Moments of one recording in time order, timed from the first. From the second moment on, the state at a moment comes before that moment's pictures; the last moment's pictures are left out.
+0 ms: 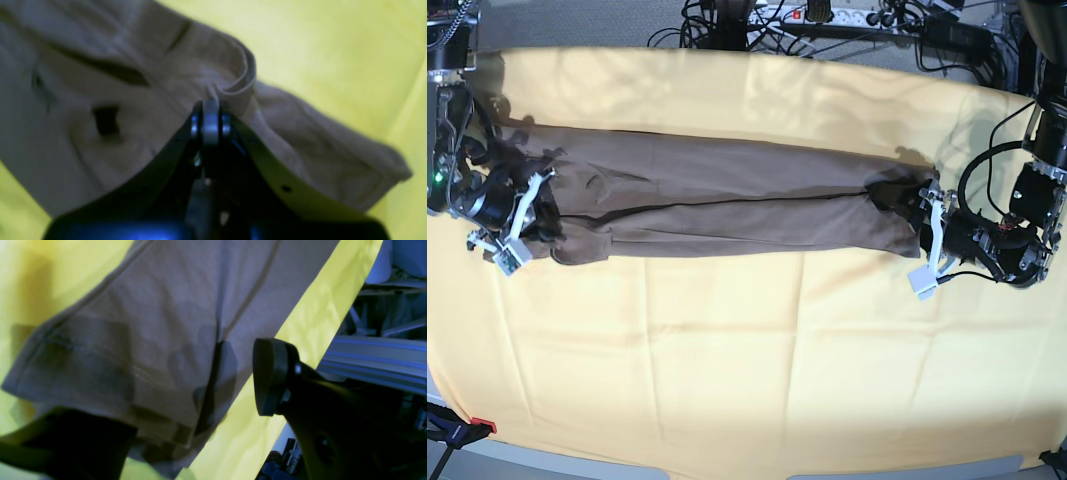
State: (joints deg) left arm -29.5 -44.1 33.4 69.0 -87.8 -43.5 80.4; right arm -1.6 35.0 5.7 90.0 32.9 41.9 -44.2
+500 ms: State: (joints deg) left arm -29.5 -44.8 33.4 69.0 -87.8 -43.5 80.4; right arm -5.8 41.0 5.7 95.0 40.5 41.9 -58.8
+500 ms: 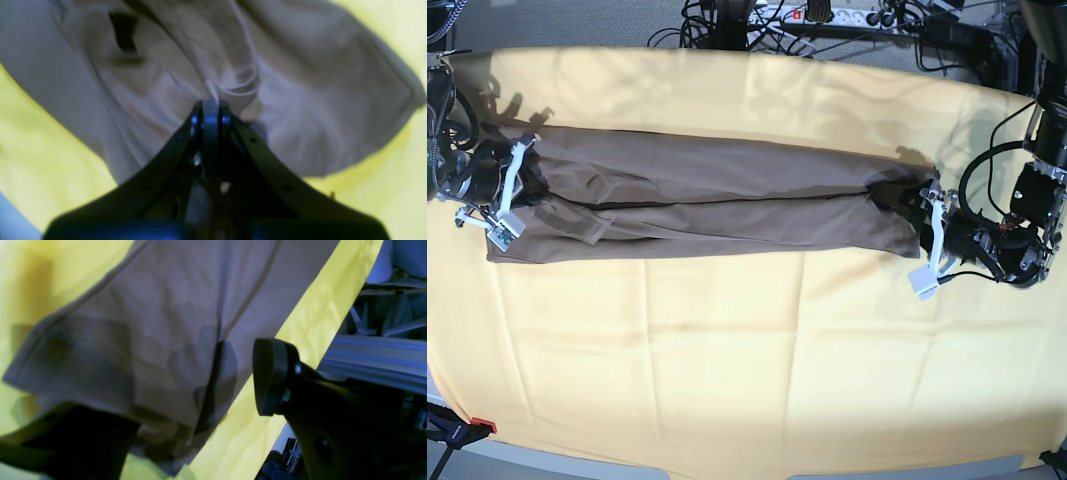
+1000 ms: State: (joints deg) left arm -33.5 -48.0 33.4 69.0 -87.8 -43.5 80.0; right arm -5.9 41.8 5.7 95.0 38.0 41.9 -60.1
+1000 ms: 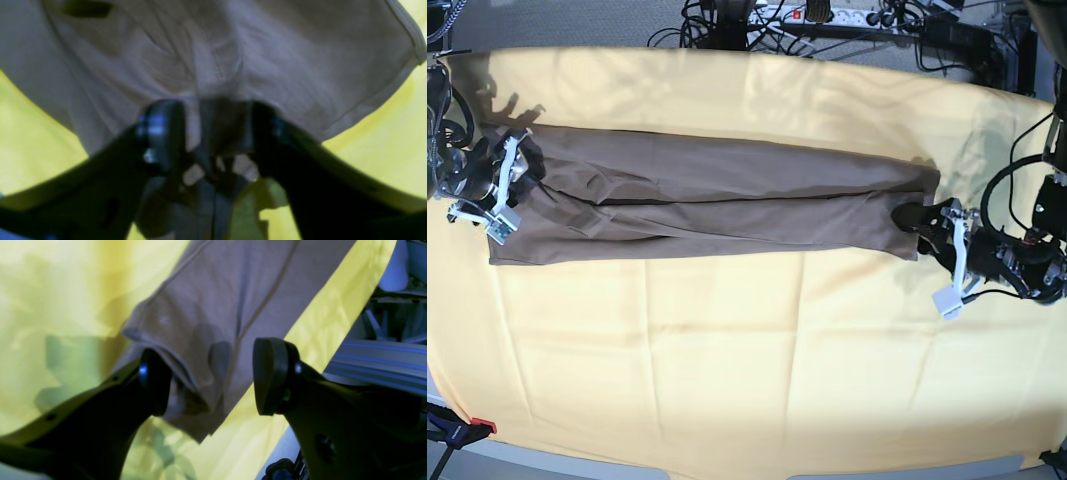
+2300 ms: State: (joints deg) left arm -30.4 -57.5 -1.8 69.0 -87.4 -41.5 81.0; right arm -5.6 30.3 8.4 95.3 39.7 41.8 -61.2
